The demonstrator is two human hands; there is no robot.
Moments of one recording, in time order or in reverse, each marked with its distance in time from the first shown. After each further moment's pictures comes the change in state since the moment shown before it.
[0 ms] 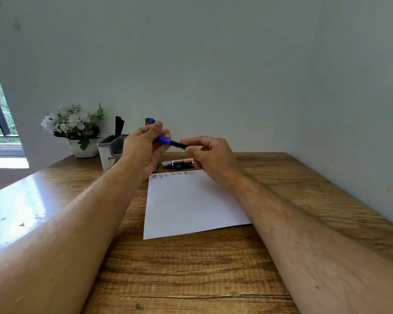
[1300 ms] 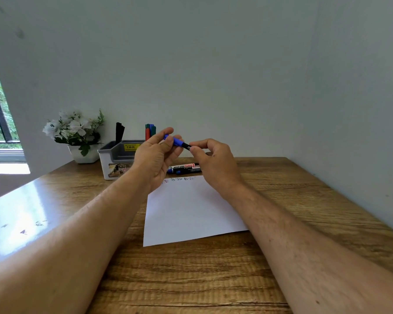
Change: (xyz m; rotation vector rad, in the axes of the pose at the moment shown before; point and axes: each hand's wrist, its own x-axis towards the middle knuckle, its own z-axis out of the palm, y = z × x) left_hand -0.010 -0.012 0.013 -0.002 -0.096 -0.047; right_hand -0.001 0.000 0.004 -0.077 0.188 -0.044
